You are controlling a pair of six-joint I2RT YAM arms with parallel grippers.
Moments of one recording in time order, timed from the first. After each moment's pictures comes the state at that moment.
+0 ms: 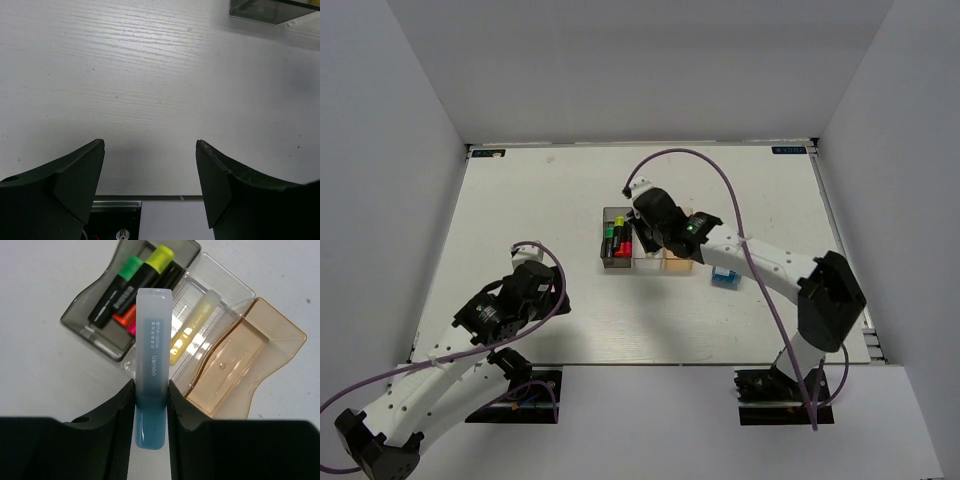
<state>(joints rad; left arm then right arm) -0.66 0.66 0.66 -0.92 -0.35 -0.70 0.92 1.61 1.29 -0.42 0.22 0.11</state>
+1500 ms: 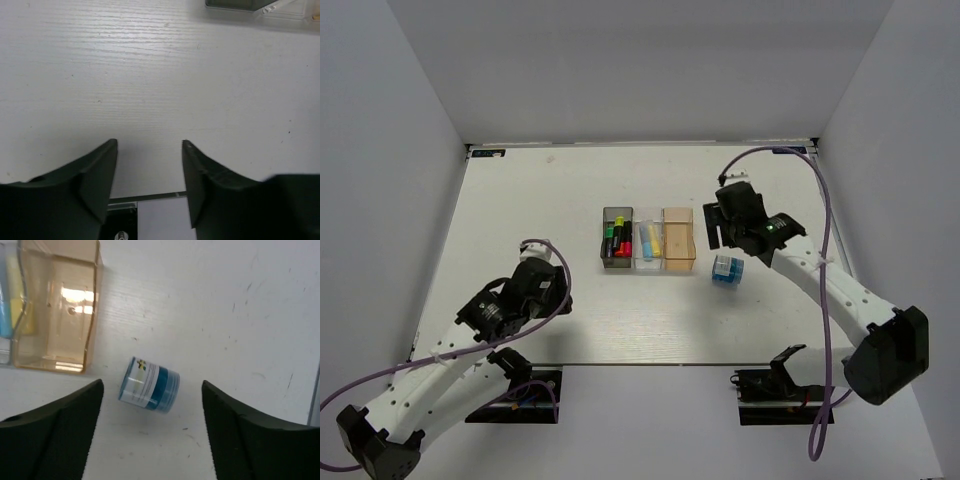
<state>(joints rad) -0.66 0.68 0.66 -0.87 -0.28 -0.63 0.59 1.30 1.14 -0.65 0.38 0.16</state>
